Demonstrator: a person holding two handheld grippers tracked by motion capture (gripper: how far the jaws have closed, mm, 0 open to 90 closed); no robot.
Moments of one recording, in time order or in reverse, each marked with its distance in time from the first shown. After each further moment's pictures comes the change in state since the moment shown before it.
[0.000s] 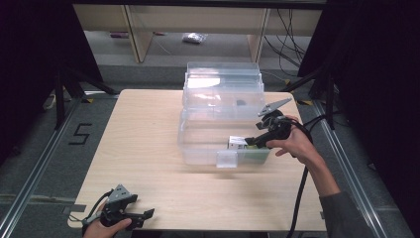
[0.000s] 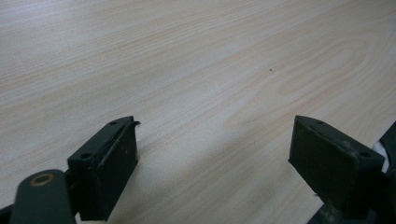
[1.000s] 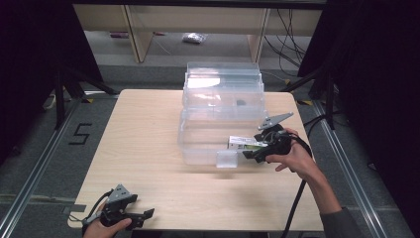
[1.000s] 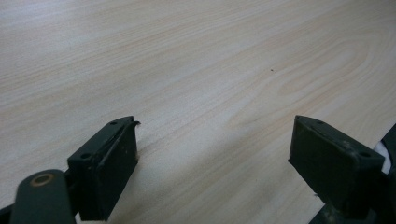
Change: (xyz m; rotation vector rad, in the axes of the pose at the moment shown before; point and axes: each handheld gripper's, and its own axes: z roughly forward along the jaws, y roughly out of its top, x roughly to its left) left arm 0.001 0.001 -0.001 0.013 -0.001 0.000; right arm 0.032 -0.023 -0.003 -0.020 0.046 0.052
